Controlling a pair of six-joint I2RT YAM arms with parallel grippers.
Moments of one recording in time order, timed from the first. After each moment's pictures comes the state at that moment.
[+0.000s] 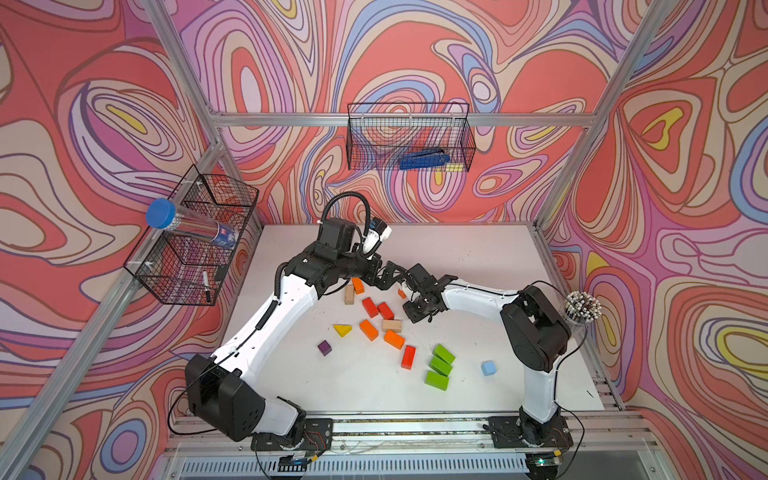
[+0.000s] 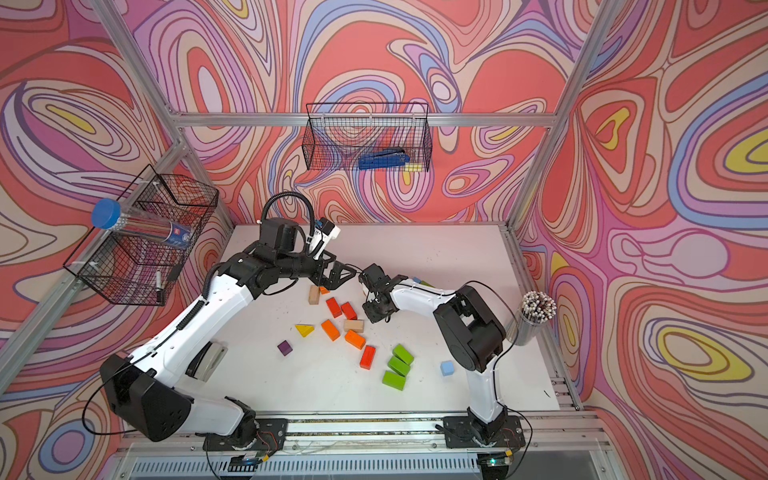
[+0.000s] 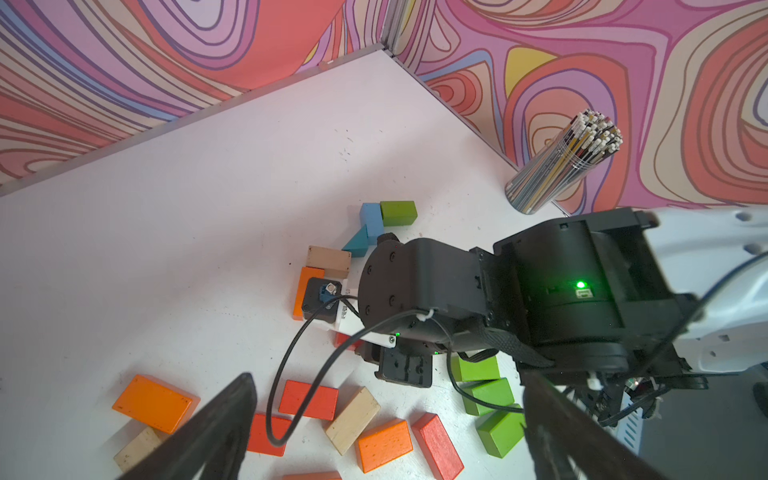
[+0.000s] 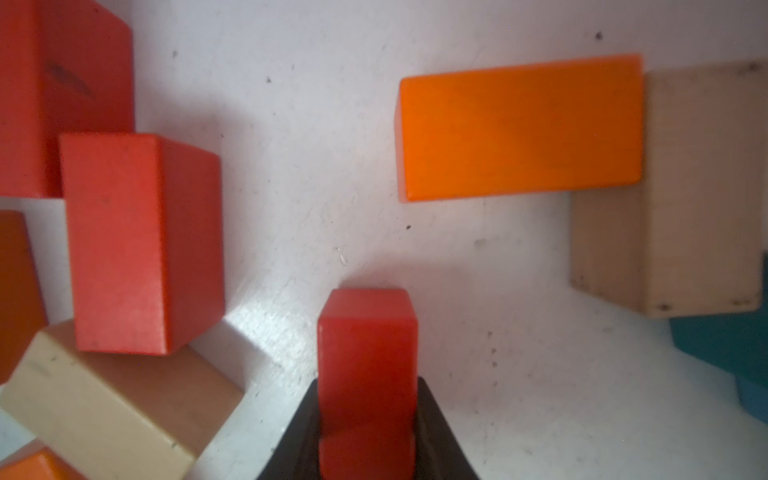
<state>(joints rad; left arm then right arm) -0.44 1.42 1.40 -0.62 0.49 -0.01 0.67 1.97 1.33 -0.55 -0.01 0.07</state>
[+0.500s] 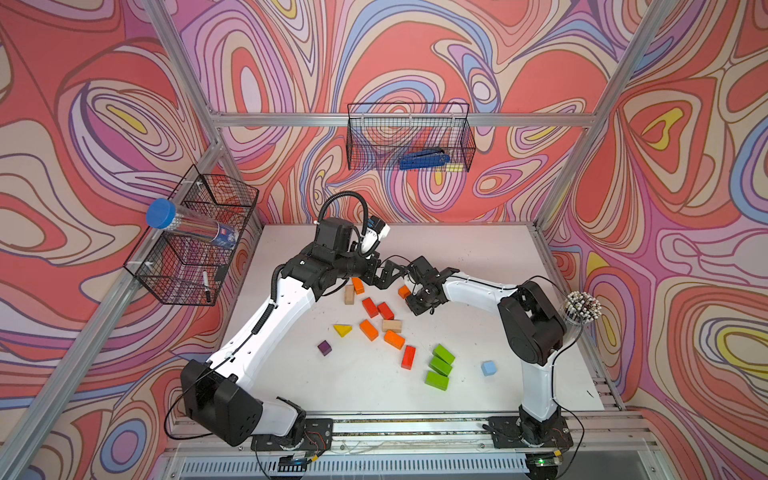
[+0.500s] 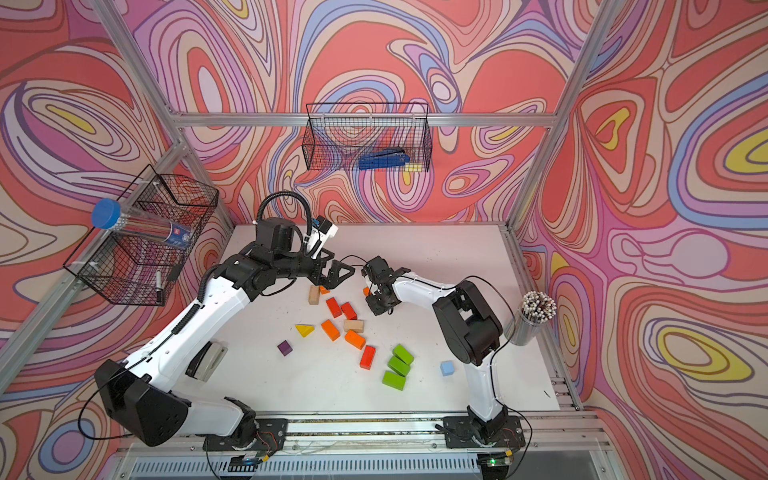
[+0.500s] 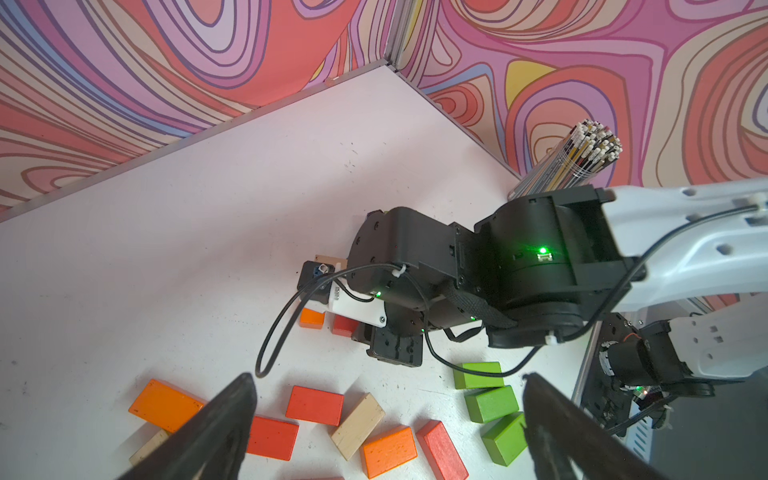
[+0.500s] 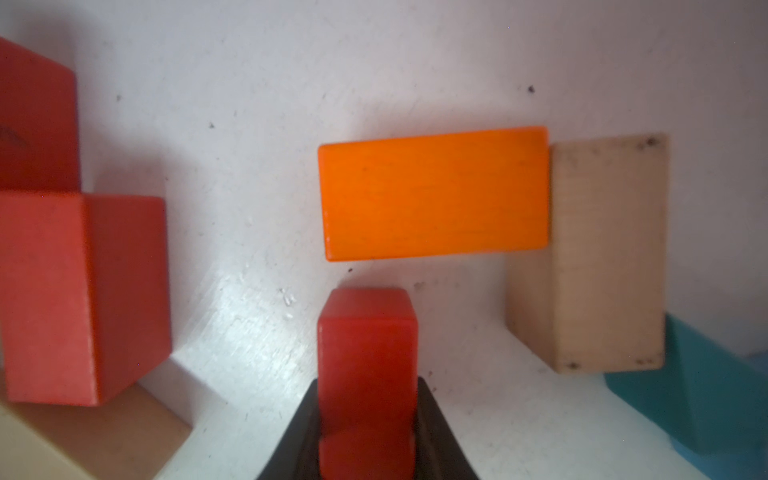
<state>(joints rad) -0.44 1.40 1.40 -0.61 0.48 -0.01 0.61 2.01 1.40 -0.58 -0.02 0.00</state>
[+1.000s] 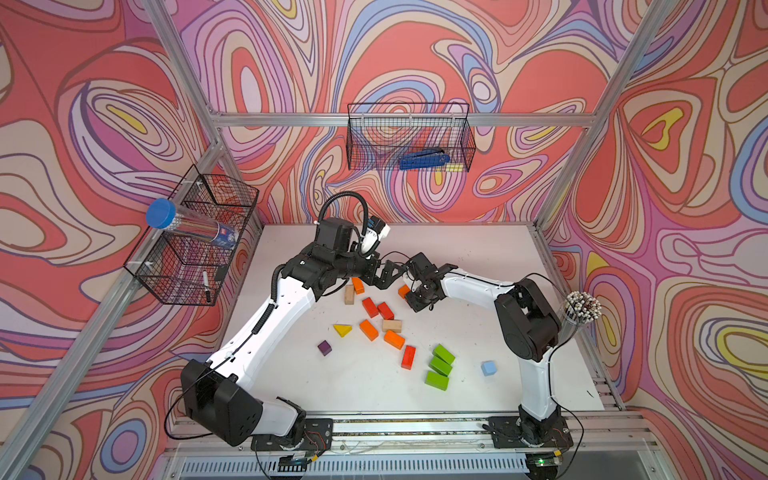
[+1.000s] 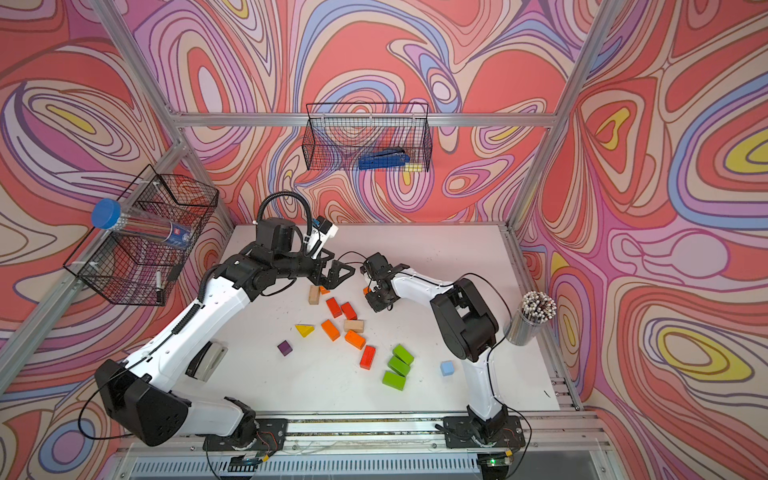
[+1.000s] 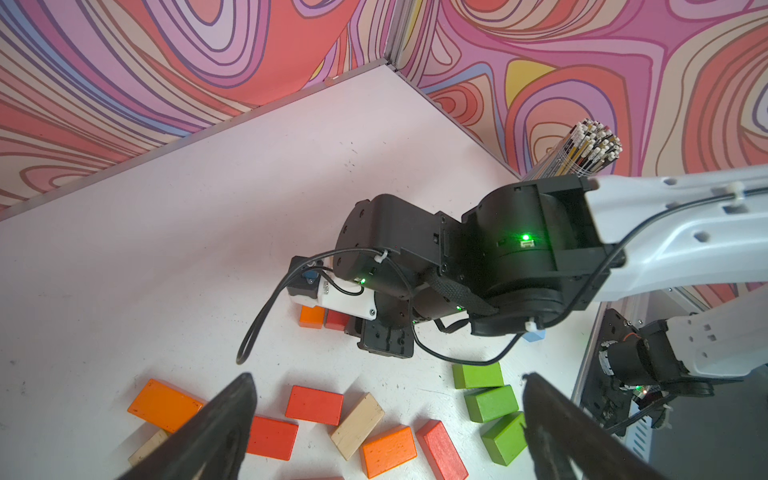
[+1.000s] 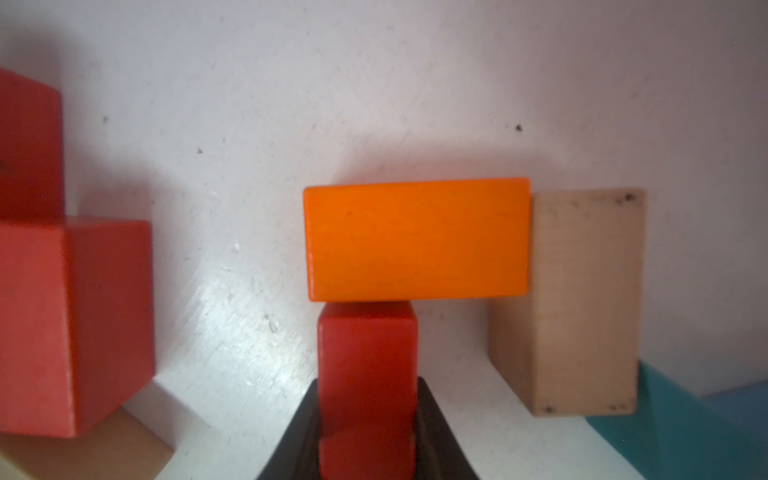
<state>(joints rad) -0.44 1.40 1.40 -0.61 0.48 -0.01 0.60 2.06 1.46 -0.60 -0.02 -0.04</state>
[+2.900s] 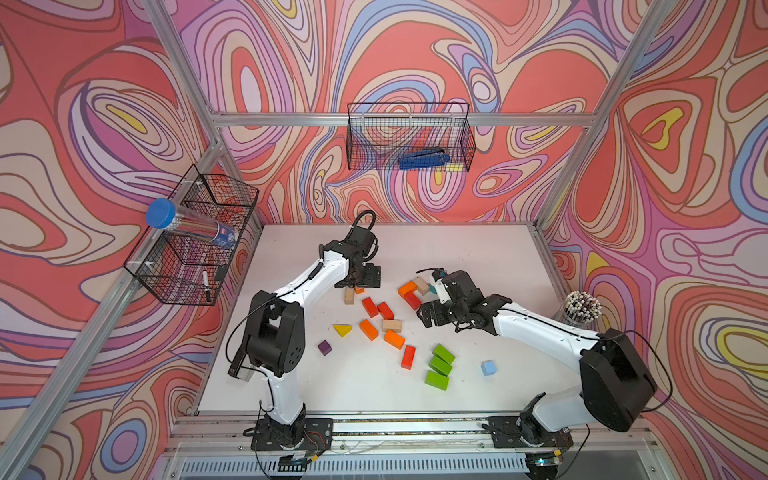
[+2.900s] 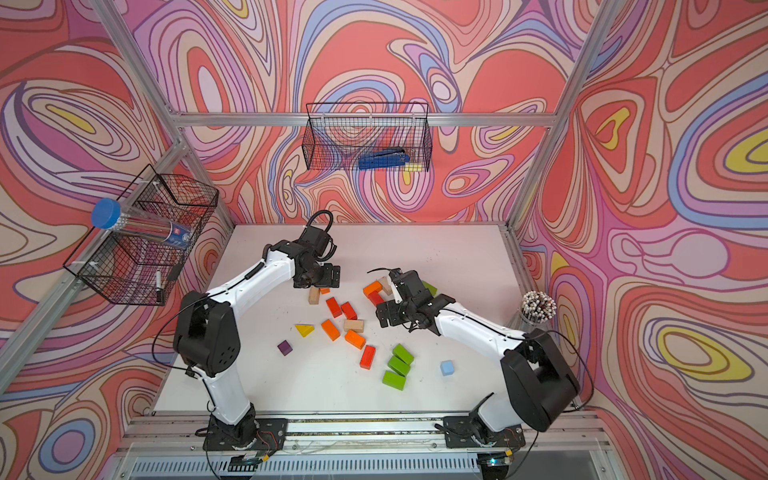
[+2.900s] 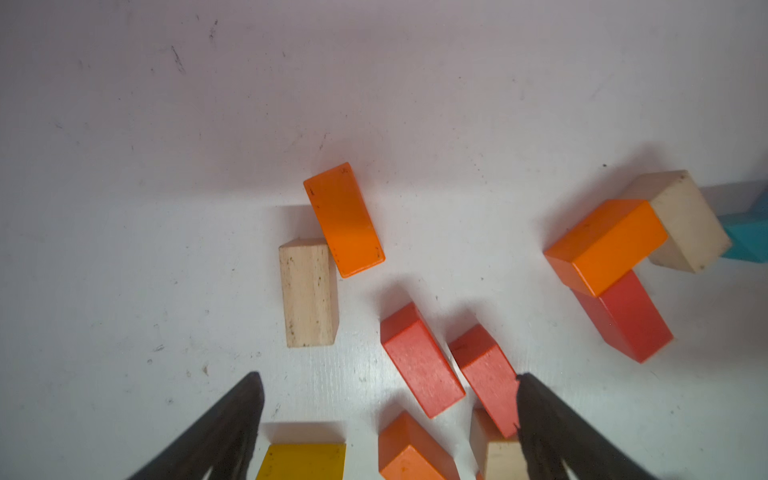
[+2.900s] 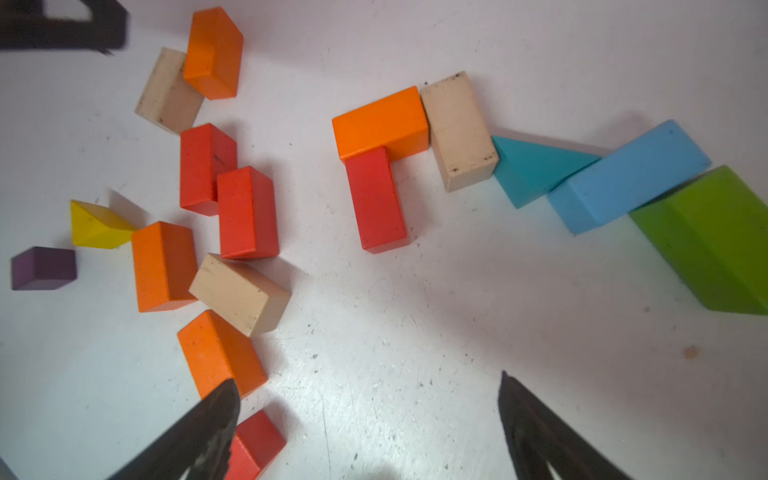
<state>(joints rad) -0.41 1.90 1.57 -0.89 -0.10 -0.42 0.60 1.43 0.90 -0.34 -0.05 0.29</state>
